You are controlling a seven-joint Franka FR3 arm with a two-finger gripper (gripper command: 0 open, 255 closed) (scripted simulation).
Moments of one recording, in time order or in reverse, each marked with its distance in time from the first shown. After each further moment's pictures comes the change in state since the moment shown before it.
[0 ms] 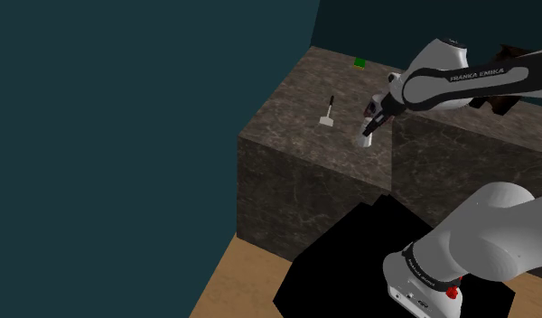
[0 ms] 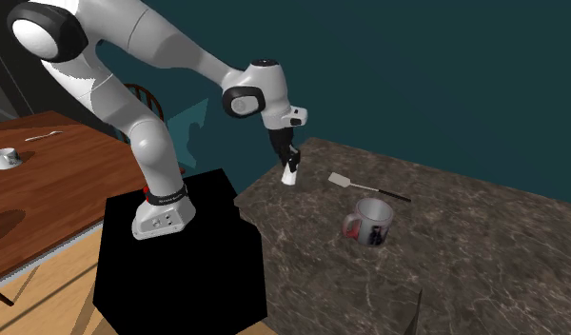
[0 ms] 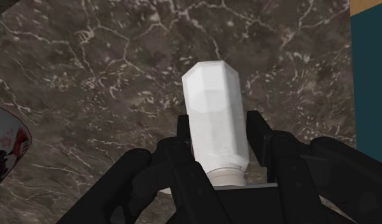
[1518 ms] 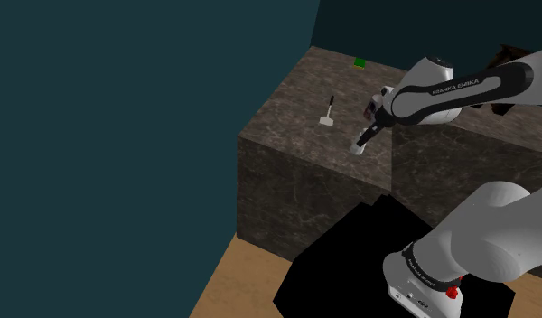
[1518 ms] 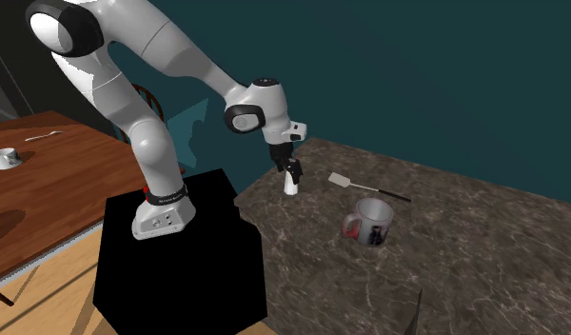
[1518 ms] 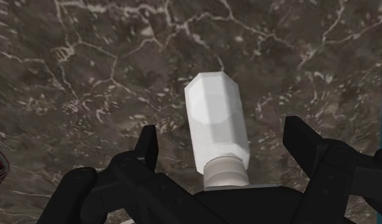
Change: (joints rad) arm 0.034 0.104 -0.056 -0.055 0.031 0.156 -0.039
